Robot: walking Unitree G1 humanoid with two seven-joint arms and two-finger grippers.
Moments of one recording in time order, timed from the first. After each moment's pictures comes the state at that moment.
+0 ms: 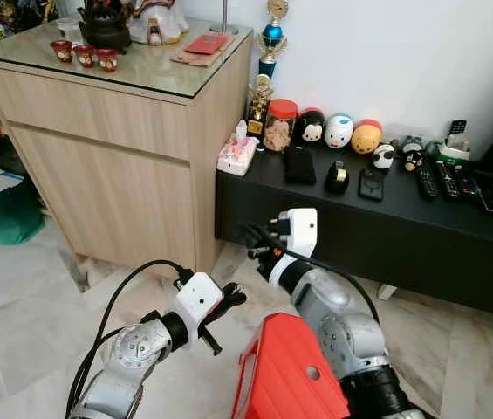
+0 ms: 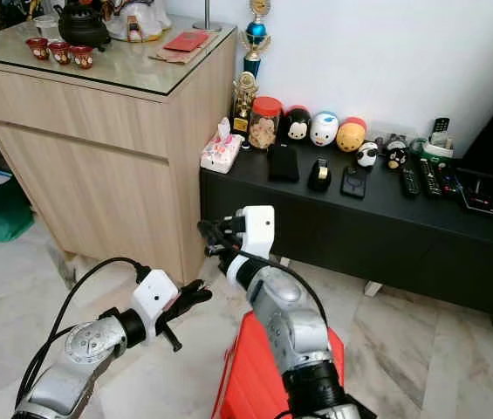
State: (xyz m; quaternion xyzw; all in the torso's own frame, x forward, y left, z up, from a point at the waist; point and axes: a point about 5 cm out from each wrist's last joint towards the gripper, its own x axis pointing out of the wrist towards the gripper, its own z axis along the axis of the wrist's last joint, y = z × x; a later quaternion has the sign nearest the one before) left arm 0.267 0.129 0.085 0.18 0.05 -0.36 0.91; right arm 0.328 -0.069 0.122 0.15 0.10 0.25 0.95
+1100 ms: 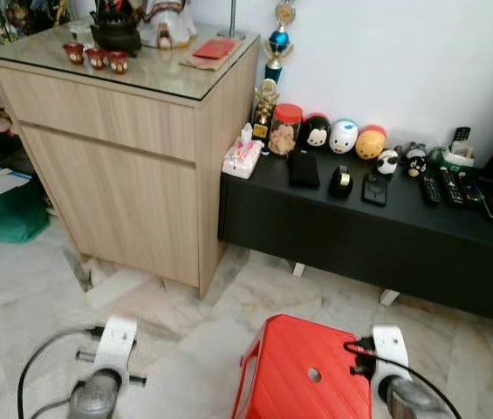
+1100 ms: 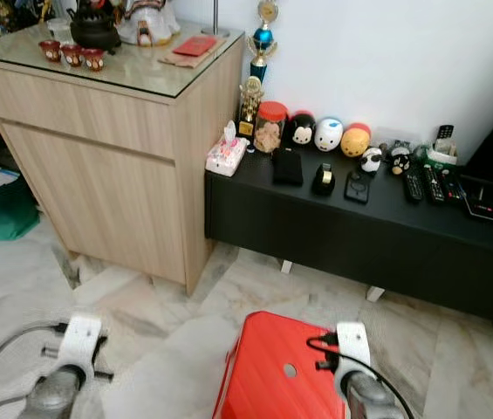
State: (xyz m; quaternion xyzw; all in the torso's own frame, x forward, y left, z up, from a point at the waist) left arm 0.210 0.235 -0.045 0.11 0.34 0.04 0.93; right arm 0.216 -0.213 -0.062 0.01 0.43 -0.02 0.90
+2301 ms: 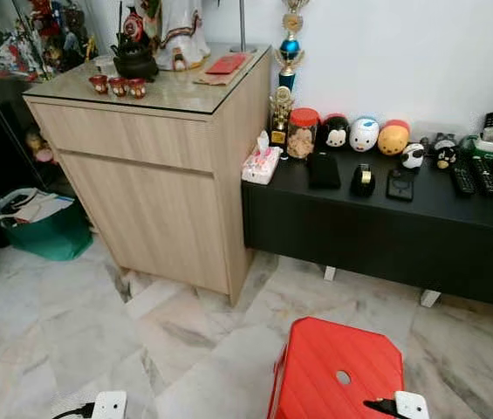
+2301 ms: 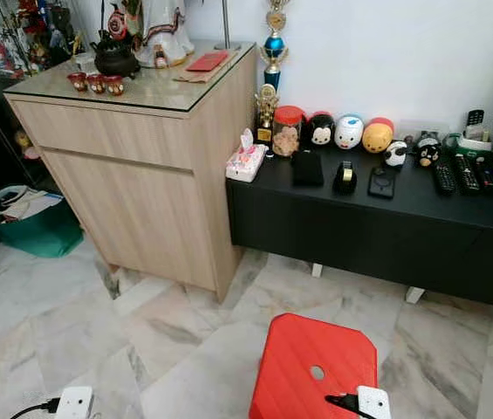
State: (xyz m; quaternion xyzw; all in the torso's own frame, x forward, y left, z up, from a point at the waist) left arm 0.154 0.238 -0.085 0.01 0.46 0.05 0.89; right arm 0.149 -0.227 -0.092 0.07 0.50 -0.08 0.86
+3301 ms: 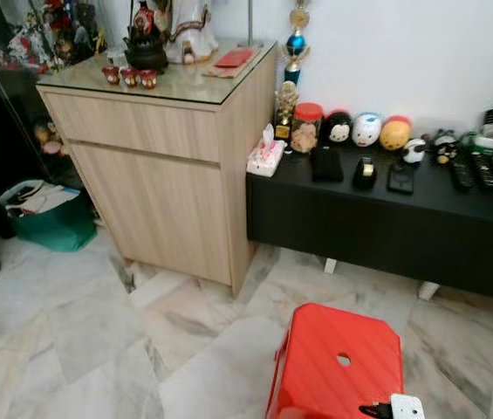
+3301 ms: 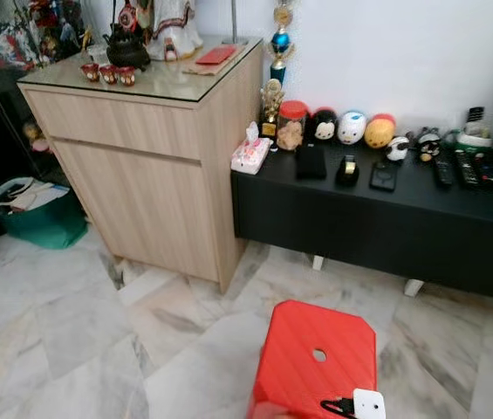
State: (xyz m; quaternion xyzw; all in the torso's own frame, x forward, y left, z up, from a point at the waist) left arm 0.112 0.230 -0.102 0.00 0.51 0.05 0.86; right arm 0.142 -0.214 -0.097 0.04 0.51 -0.06 0.86
